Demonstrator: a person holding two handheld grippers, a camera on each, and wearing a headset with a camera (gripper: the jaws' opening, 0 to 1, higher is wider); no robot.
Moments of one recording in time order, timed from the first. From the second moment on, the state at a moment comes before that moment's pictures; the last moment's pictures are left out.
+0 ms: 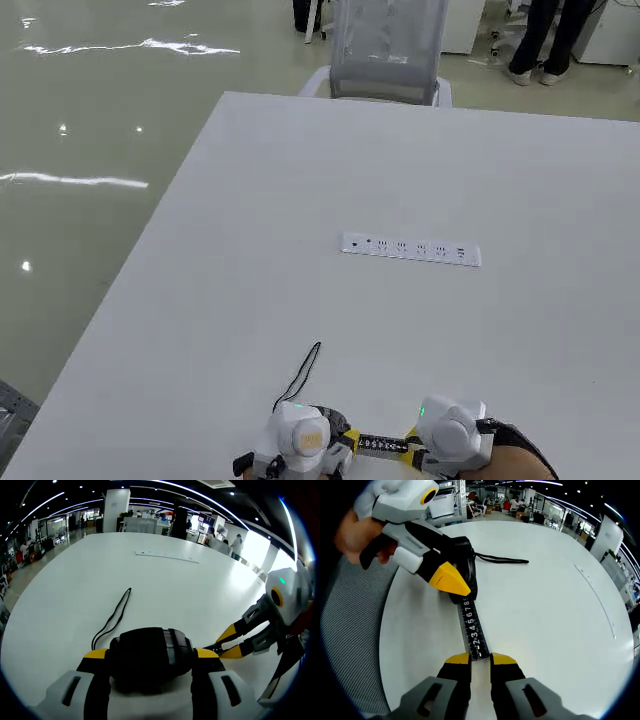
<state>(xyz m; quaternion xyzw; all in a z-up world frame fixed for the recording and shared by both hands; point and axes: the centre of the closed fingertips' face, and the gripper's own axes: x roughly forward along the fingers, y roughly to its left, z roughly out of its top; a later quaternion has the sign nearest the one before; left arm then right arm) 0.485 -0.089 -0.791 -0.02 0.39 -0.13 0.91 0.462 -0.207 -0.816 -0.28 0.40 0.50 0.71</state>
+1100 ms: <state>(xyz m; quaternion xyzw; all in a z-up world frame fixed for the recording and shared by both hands) 0.484 -0.089 -0.791 -0.03 0.39 -0.13 0.91 0.465 -0.177 -0.816 -0.28 0.38 0.52 0.71</state>
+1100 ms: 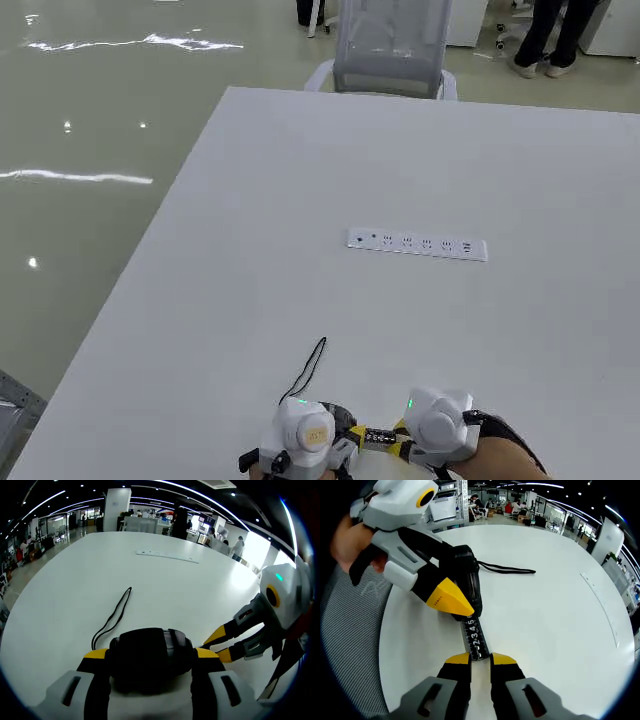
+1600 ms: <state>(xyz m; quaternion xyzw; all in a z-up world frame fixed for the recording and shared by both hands) 0.484 -0.088 -0.790 -0.03 0.39 -0.13 0.91 0.468 -0.165 -0.816 -0.27 0.38 0.52 0.71</state>
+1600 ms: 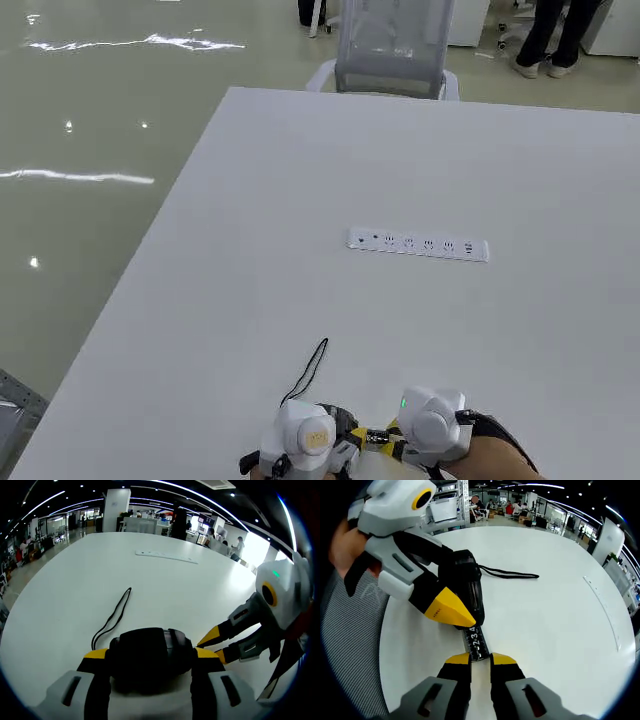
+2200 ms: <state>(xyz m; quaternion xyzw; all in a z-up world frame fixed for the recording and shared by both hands) 0.485 -0.088 -0.789 -0.04 0.39 -0.13 0.91 0.467 -0.147 -0.813 -0.26 0.38 0.53 0.71</state>
